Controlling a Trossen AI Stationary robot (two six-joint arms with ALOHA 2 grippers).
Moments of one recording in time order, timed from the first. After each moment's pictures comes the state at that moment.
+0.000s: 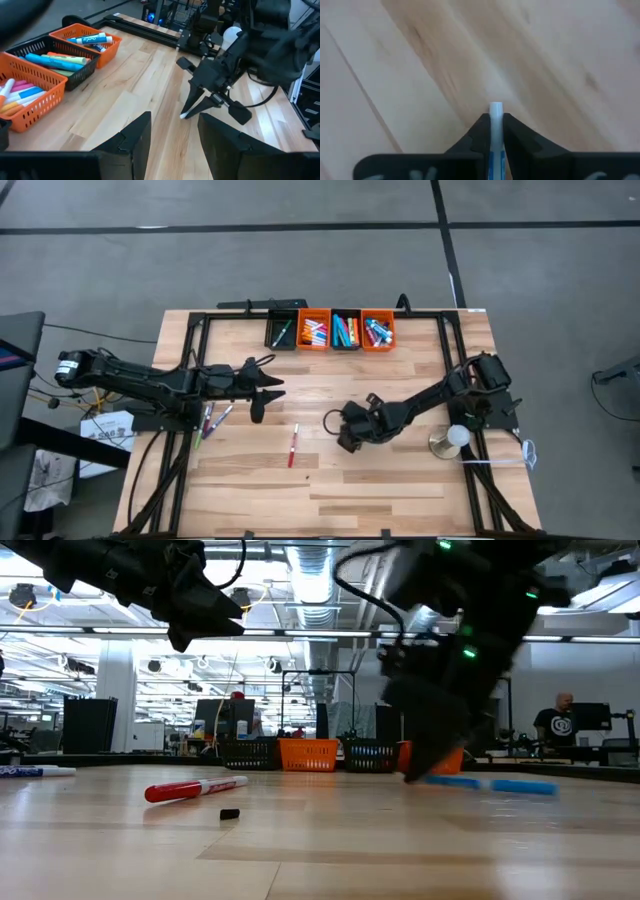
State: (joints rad) left arm -0.09 0.96 0.44 0.22 -0.22 -0.27; right arm 0.28 1.86 1.01 -0.39 0.44 0.75
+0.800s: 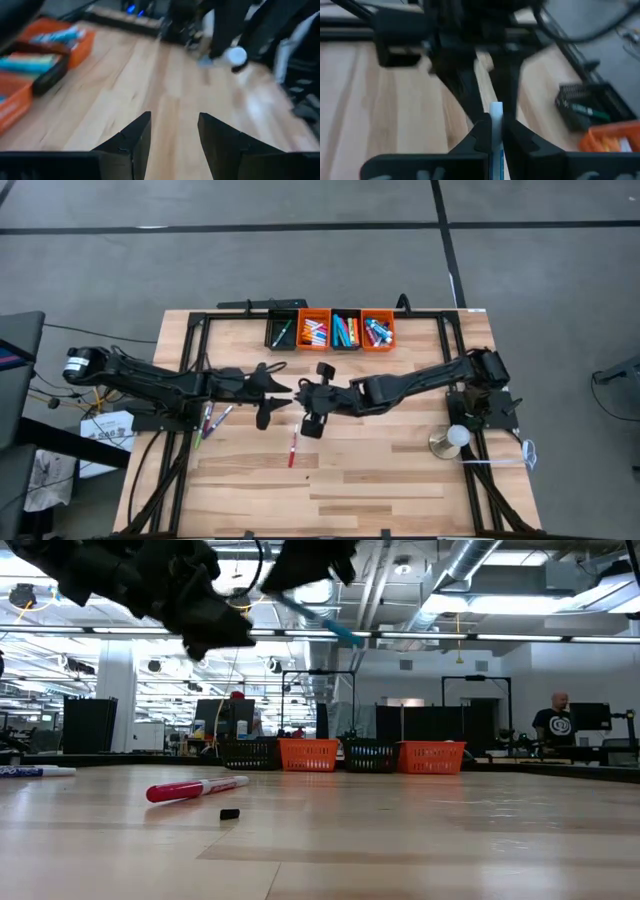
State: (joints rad) left arm -0.09 1.11 0.45 0.34 -0.12 -0.19; right arm 0.20 1.85 1.56 -0.36 0.42 0.06
